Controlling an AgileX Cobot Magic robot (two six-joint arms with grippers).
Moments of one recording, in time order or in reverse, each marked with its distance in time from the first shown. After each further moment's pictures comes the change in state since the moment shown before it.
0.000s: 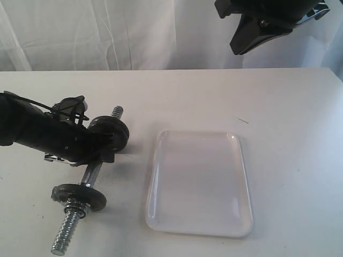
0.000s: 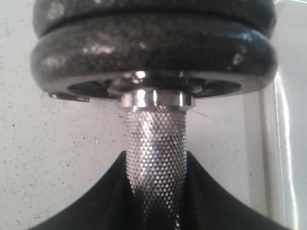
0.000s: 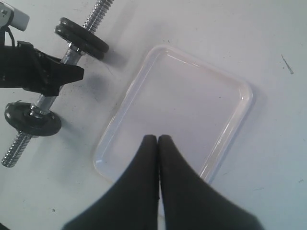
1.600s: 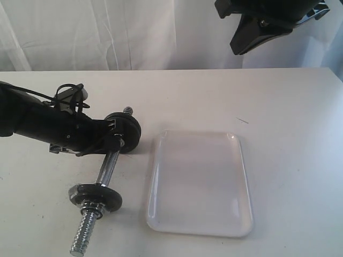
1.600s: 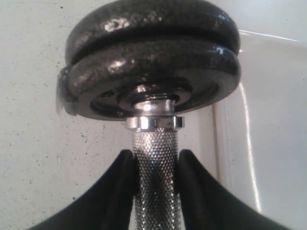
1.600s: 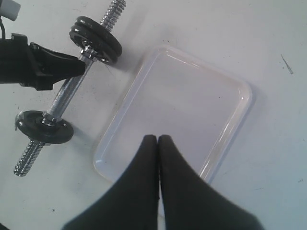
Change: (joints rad) left arm 0.000 -0.022 -0.028 -0.061 0.055 0.001; right arm 0.000 0.000 0.000 0.000 0.000 0.000
